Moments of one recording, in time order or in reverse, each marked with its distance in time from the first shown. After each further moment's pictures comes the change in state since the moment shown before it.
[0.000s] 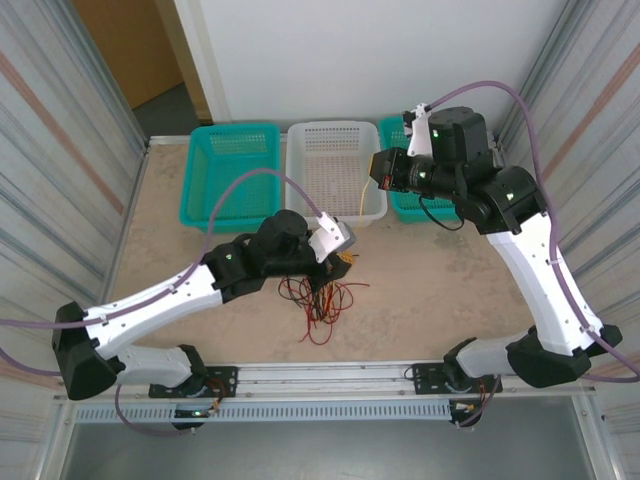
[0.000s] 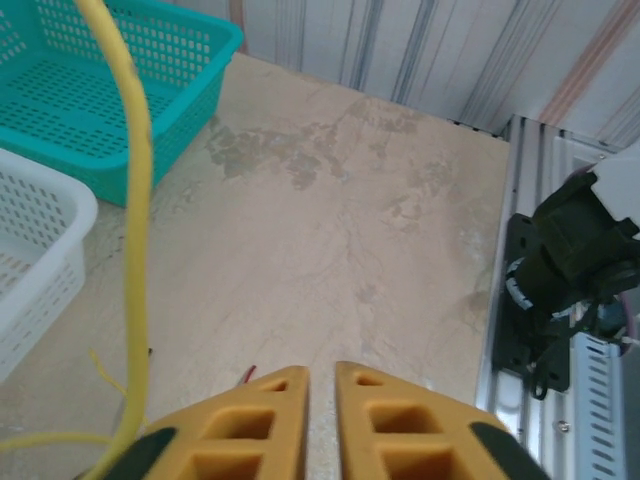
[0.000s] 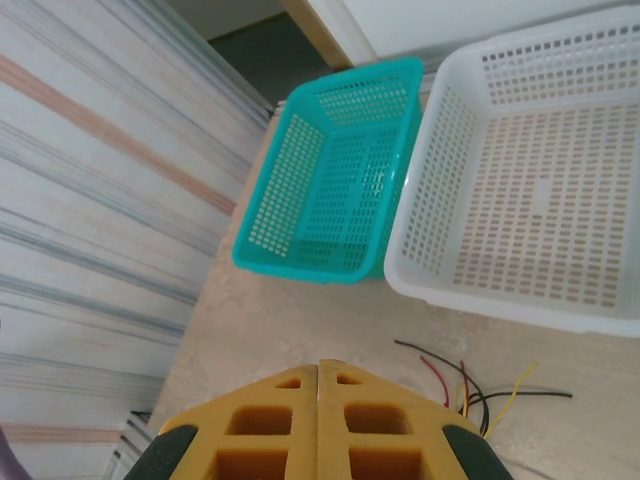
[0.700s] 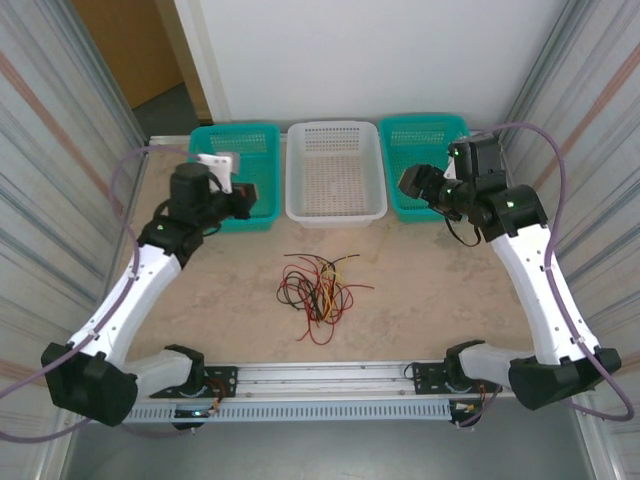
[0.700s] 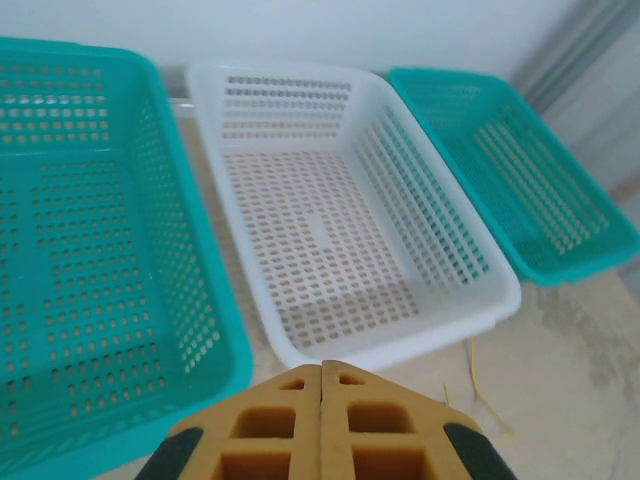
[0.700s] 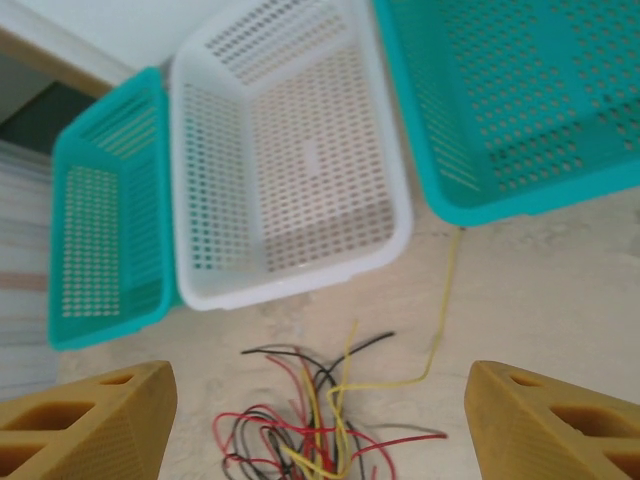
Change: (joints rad) left arm 0.708 -0.084 -0.015 -0.026 0.027 -0.303; right arm -0.288 -0.120 -0.359 -0.006 0.080 0.070
